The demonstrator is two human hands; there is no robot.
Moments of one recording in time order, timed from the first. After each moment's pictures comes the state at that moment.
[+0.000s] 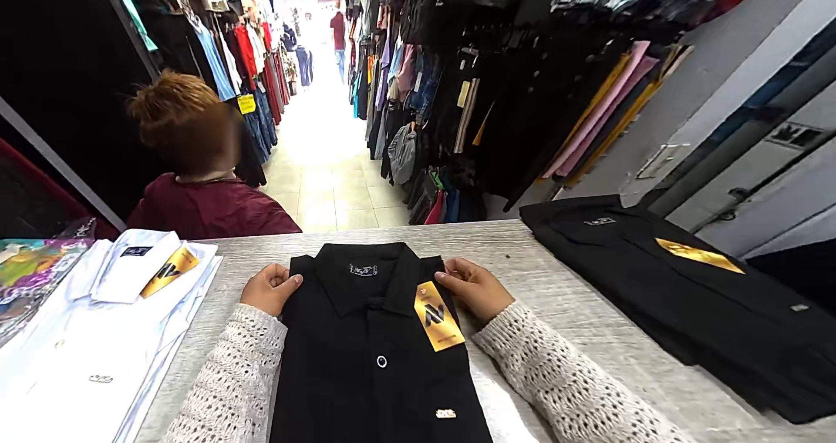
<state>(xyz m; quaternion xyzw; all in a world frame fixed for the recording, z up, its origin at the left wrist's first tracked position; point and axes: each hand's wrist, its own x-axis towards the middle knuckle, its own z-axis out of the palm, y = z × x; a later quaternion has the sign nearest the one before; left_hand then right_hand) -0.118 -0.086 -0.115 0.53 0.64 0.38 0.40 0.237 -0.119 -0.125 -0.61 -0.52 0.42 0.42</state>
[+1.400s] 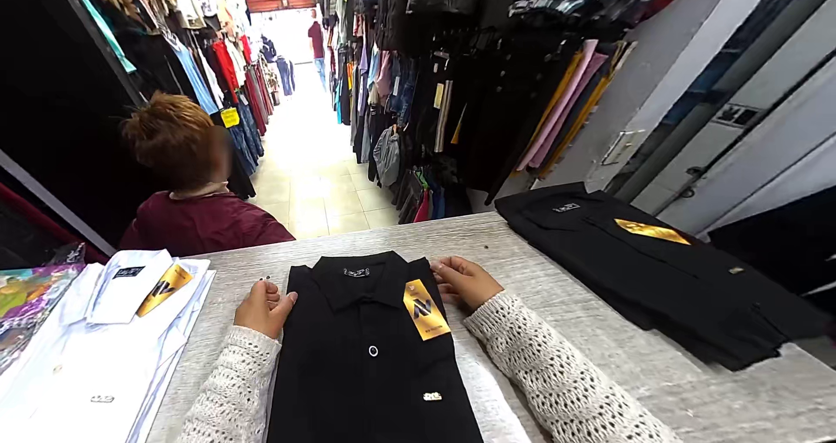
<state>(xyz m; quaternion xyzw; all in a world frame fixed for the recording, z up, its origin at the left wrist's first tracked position) -0.108 -0.119 -0.085 0.60 0.70 0.23 0.30 0.231 -0.138 -0.104 -0.64 -0.38 0.49 0.46</state>
